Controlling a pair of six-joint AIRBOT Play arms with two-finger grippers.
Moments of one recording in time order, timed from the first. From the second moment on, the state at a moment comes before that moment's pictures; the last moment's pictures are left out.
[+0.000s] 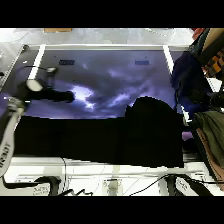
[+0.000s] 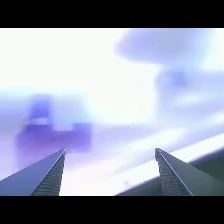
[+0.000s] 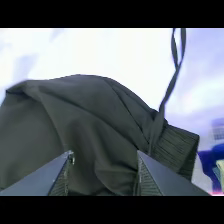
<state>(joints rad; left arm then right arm) -0.09 -1.49 1.27 1.09 -0.93 -1.15 -0.42 -1.05 1.12 -1.15 1.09 1.29</state>
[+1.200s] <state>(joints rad) -0.62 -1.97 1.56 0.85 -0.65 -1.27 -0.42 -1.06 1.12 -1.15 1.06 1.29</state>
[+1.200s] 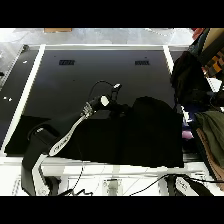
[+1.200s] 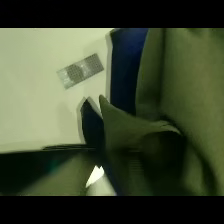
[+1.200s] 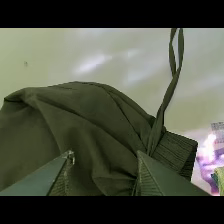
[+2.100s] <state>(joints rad) -0.56 -1.66 1.67 1.51 -0.56 -1.07 -0.42 -1.06 1.12 -1.24 1.06 1.29</state>
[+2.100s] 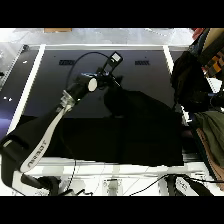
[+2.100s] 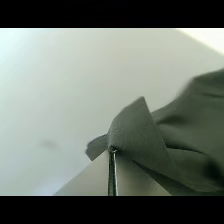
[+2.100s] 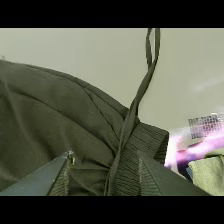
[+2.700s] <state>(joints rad) -0.36 -1.47 1.67 1.95 -0.56 -1.08 -0.42 -1.06 1.12 -1.27 1.06 1.29</state>
